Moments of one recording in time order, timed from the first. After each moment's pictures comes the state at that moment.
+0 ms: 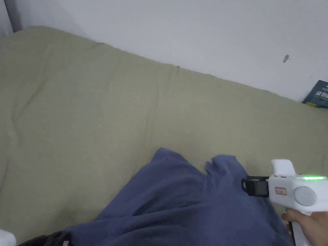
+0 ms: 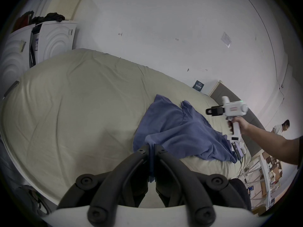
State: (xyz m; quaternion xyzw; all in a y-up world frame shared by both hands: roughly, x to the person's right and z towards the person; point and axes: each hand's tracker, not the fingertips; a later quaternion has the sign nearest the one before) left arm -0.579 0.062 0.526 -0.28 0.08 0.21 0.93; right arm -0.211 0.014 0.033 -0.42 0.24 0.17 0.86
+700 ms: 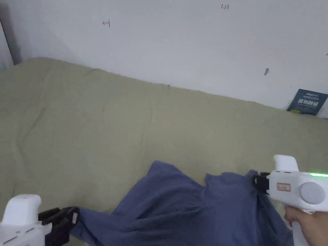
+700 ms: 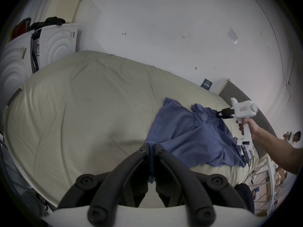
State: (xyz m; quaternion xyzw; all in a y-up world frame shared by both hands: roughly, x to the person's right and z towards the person) left arm -0.607 0.095 0.482 -0.28 0.10 0.22 0.93; right arm -0.192 0.123 0.112 -0.37 0.25 0.09 0.89
